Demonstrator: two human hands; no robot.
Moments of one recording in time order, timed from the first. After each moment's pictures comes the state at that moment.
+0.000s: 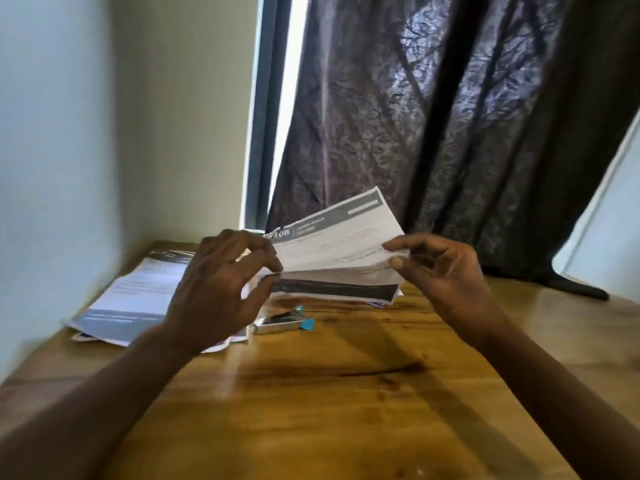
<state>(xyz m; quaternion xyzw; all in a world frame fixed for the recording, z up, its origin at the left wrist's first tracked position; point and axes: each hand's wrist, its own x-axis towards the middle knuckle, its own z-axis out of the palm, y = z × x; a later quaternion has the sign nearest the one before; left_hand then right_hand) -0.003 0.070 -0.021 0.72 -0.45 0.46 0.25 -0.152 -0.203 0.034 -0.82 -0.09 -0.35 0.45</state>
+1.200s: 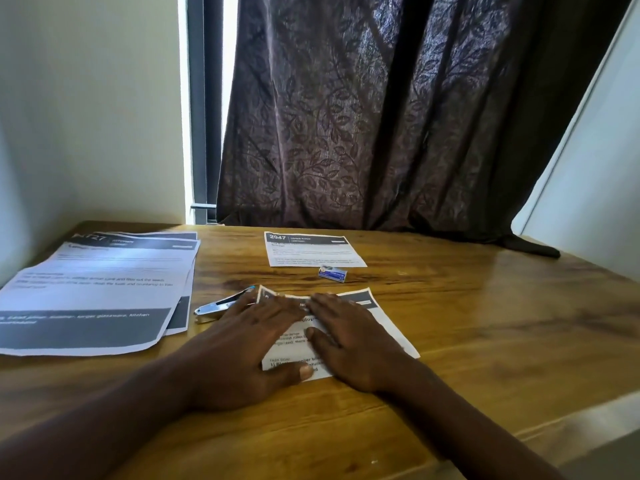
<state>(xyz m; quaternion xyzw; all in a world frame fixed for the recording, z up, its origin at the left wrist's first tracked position) -0.048 -0.003 -0.058 0.84 -0.53 -0.03 0.07 -0.138 -0.197 -0.067 -0.99 0.05 -0.04 0.10</state>
